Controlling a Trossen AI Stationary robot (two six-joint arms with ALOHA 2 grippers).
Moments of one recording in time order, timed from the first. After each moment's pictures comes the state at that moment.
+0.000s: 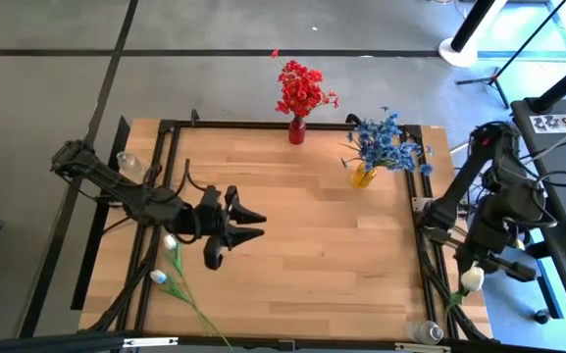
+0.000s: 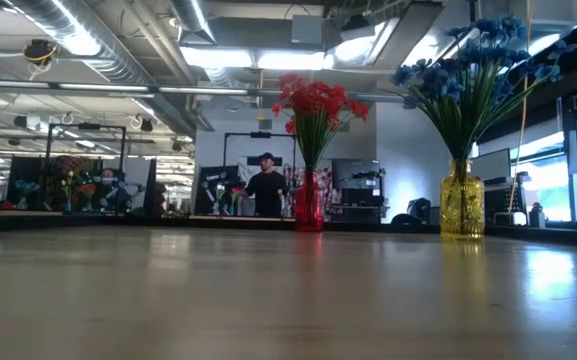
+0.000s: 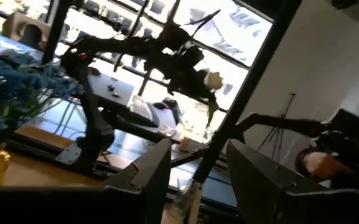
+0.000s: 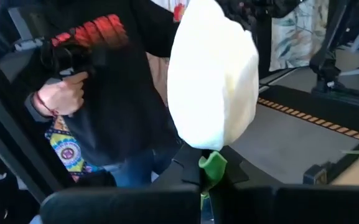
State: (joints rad) left arm -0.46 1.21 0.97 0.39 -0.43 -0.38; right arm 1.09 0.71 1.03 -0.40 -0.04 0.24
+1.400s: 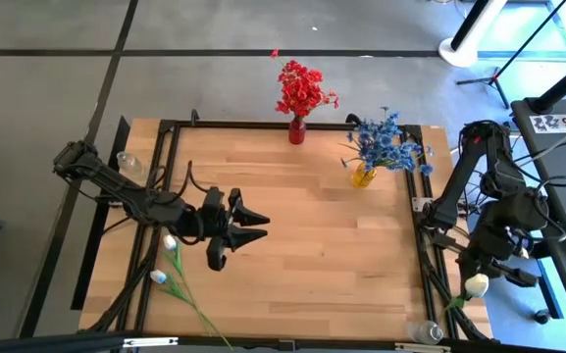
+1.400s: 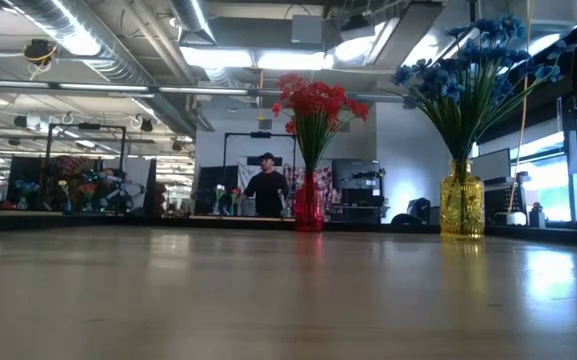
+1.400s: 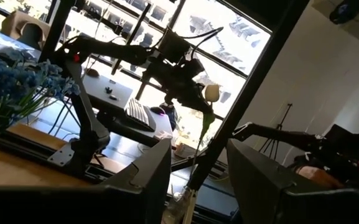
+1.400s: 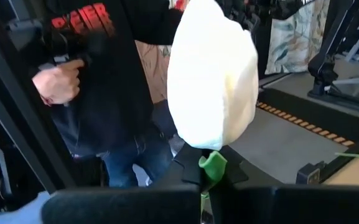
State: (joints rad) left arm -0.46 1.25 0.97 0.46 -0.44 -0.42; right arm 1.24 0.69 0.97 -0.37 0.12 0.17
